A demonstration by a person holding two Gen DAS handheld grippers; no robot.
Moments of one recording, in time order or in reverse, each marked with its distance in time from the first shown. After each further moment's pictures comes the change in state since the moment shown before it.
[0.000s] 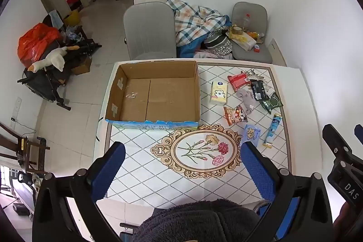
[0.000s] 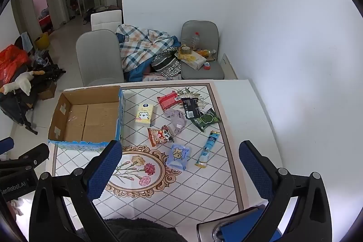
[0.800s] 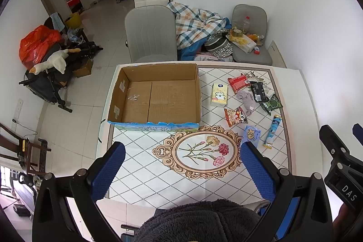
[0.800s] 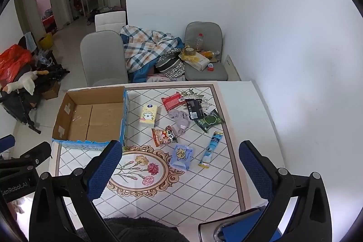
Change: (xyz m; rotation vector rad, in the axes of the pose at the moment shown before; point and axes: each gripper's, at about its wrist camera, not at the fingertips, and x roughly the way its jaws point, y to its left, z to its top) left arm -0.006 0.000 0.003 -0.006 -0.020 0.001; right arm -0.010 0.004 0.003 -0.004 -0.006 0.024
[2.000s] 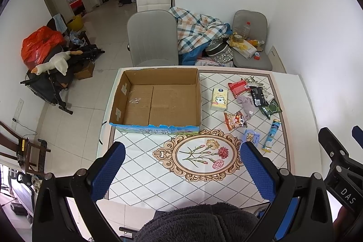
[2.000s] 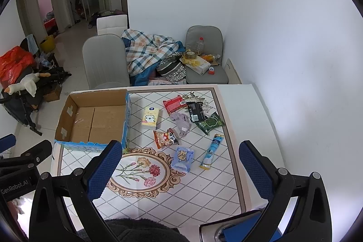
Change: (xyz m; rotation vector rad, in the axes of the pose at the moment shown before) left arm -0.017 -0.002 0.005 -0.005 -0.034 0.001; right arm -0.014 -0.001 0.001 -0.002 -0.024 0.009
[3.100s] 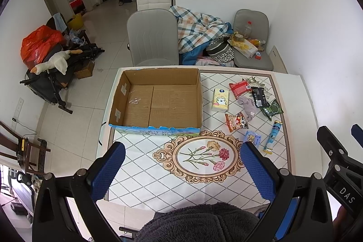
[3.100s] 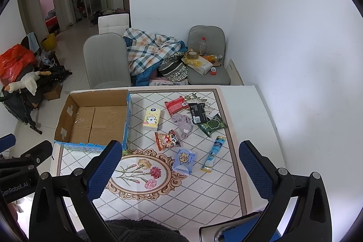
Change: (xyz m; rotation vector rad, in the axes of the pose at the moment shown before) left arm 0.002 0.003 -0.003 -0.003 -0.002 -0.001; right arm 0.004 0.003 0.000 -0.015 -0.005 0.004
